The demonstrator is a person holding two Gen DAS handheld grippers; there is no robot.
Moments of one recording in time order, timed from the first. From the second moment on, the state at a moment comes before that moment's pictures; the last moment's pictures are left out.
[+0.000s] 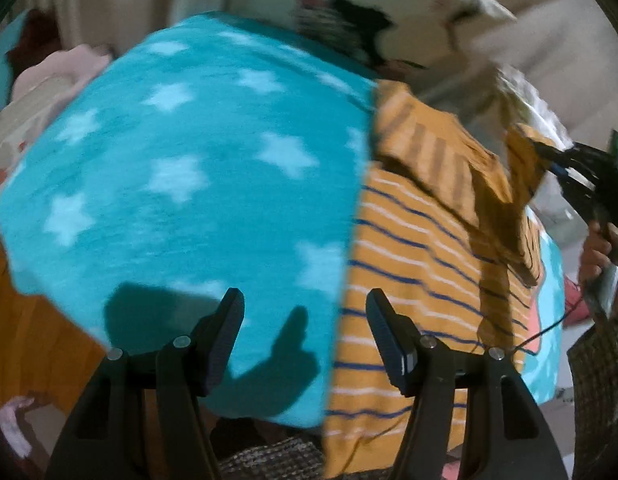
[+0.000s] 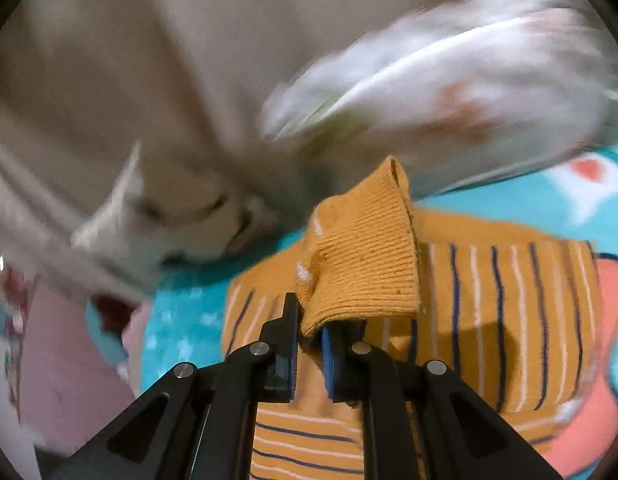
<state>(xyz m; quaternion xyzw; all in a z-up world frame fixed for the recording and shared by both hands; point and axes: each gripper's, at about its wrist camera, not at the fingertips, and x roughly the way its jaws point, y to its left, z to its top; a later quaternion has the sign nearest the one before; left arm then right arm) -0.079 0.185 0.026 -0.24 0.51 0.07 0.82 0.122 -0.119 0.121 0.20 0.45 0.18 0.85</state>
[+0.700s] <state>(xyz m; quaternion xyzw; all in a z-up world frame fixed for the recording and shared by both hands) -0.081 0.238 0.013 -0.26 0.52 0.08 0.81 0.088 0.089 0.035 -0.03 0.51 0.29 0.81</state>
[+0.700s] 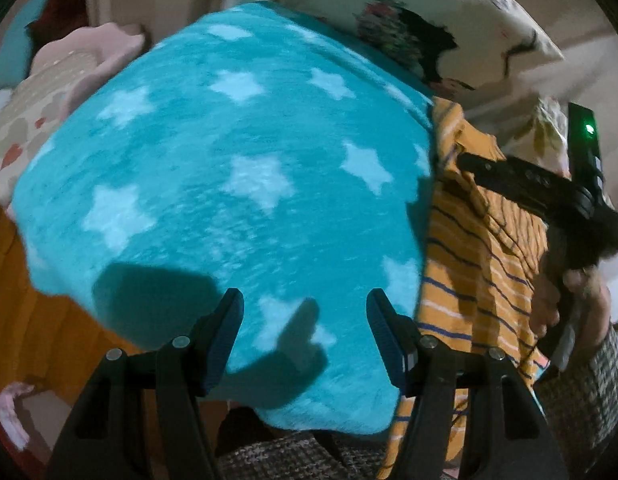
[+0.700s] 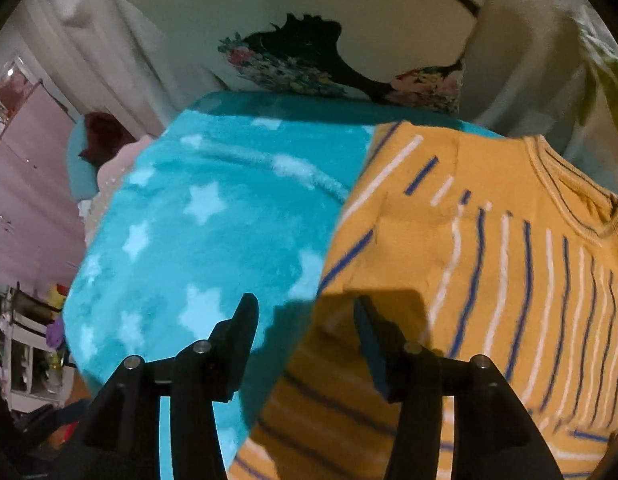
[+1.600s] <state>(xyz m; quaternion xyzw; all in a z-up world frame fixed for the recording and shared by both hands) -0.049 0.131 -0.019 -0.19 0.57 -0.02 0.80 -0.075 -0.300 -0.013 0.26 0.53 -0.04 0.81</state>
